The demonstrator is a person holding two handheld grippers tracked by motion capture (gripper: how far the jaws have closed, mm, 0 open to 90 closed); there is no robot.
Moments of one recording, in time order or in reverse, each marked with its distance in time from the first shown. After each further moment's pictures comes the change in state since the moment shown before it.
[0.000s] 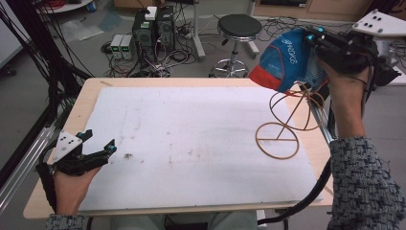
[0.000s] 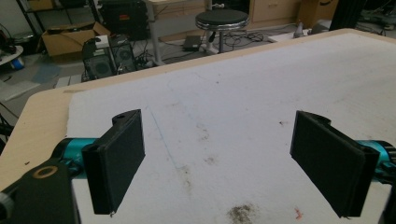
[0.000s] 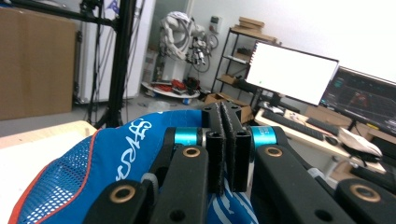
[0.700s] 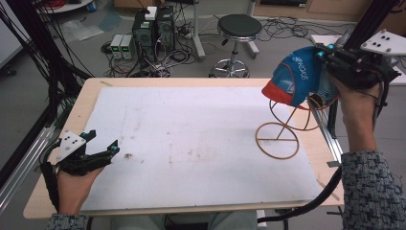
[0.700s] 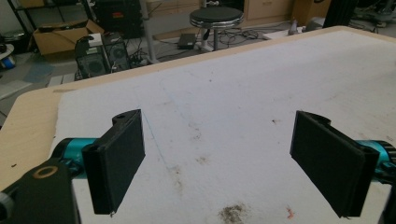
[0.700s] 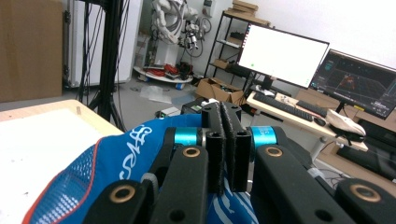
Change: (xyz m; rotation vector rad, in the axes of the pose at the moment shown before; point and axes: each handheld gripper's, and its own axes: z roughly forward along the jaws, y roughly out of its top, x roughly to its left) left arm -0.005 0.000 0.004 0.009 -0.022 0.001; right arm -0.008 -0.029 -0.027 0.059 -0.029 -0.004
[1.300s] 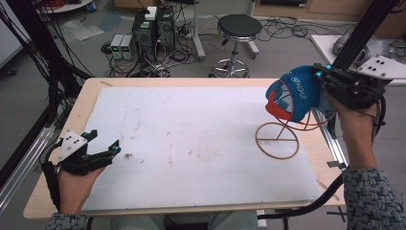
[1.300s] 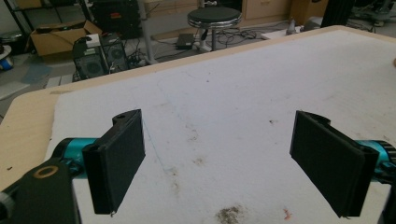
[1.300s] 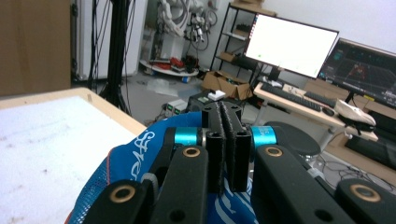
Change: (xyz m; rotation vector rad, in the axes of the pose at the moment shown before) left arm -0.002 0.001 0.001 -0.001 -0.007 0.006; right arm 0.014 -0.032 -0.017 0.033 0.021 0.009
